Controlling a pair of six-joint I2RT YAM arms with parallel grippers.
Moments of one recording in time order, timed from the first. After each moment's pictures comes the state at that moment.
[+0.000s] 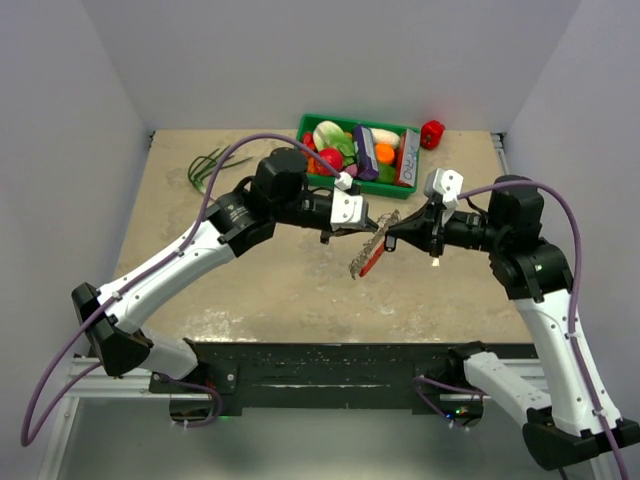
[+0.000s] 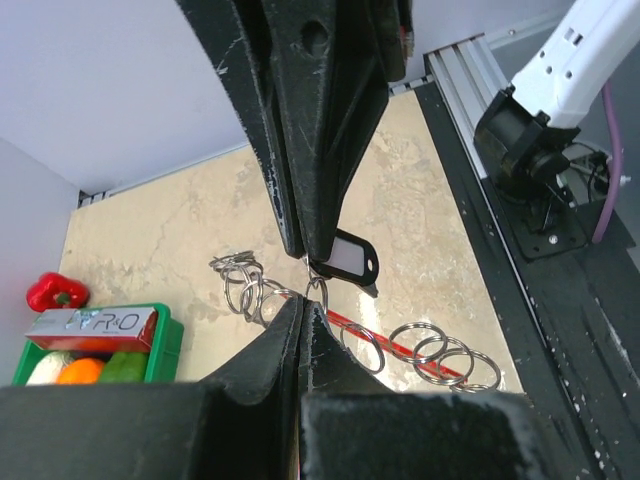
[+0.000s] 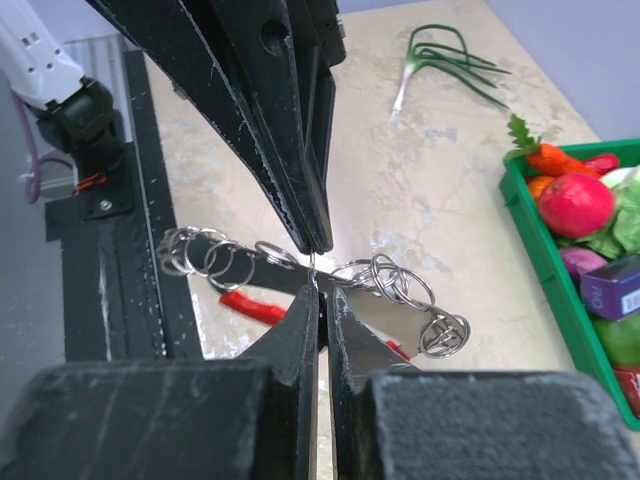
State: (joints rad) left arm -0.86 1.42 1.52 -0.41 0.73 0.55; right arm 0.25 0.91 1.24 -0.69 -0.90 -0.34
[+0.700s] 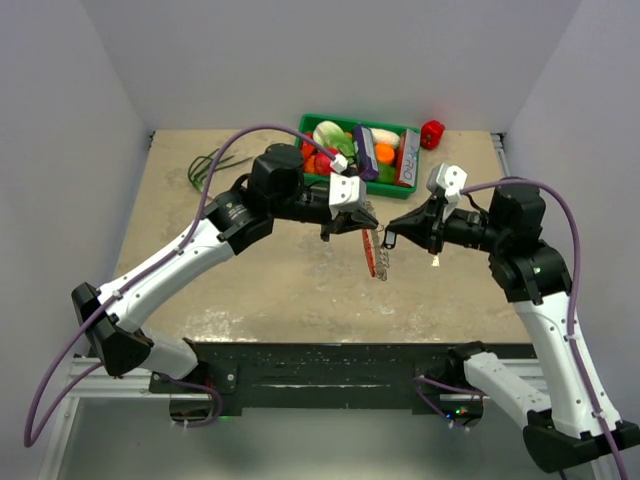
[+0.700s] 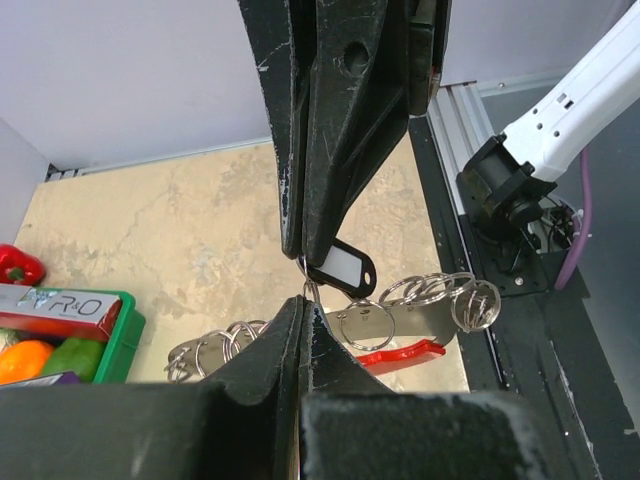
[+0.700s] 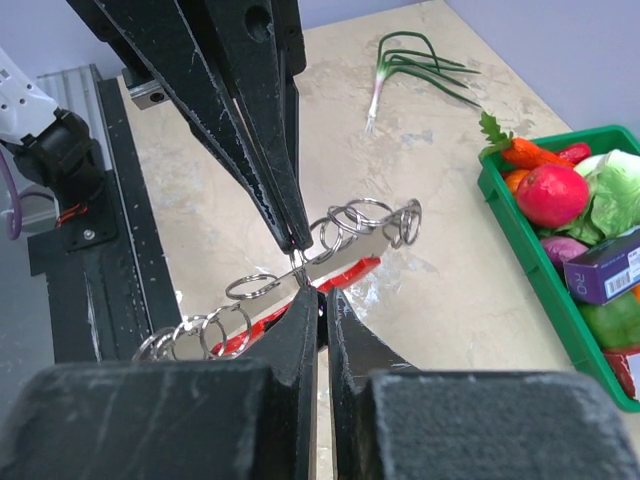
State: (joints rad) left arm -0.84 1.42 1.51 -0.34 0.73 0.34; right arm 0.25 0.90 1.22 -0.61 -0.83 -0.25
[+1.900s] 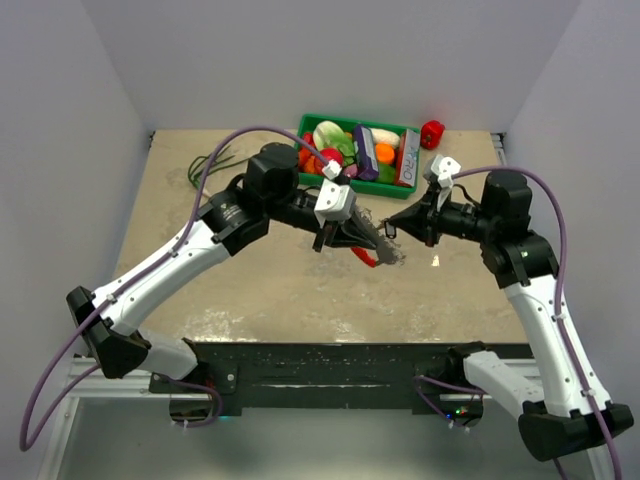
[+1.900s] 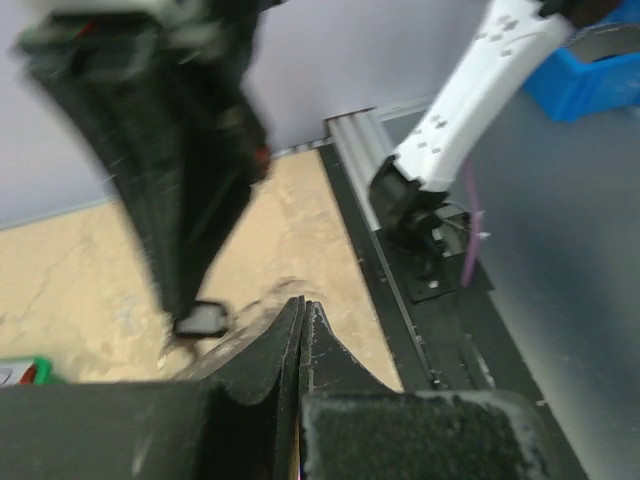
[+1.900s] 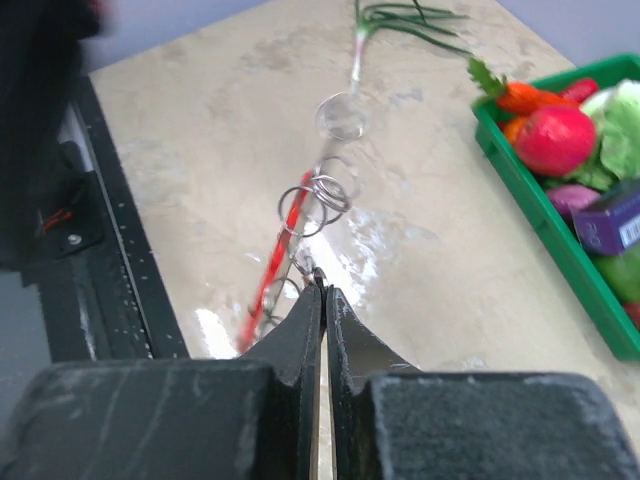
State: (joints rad) left arm -0.83 1.41 1.52 -0.36 0.95 0.31; right arm 0.22 0.94 1.17 -0.57 -0.83 -0.20
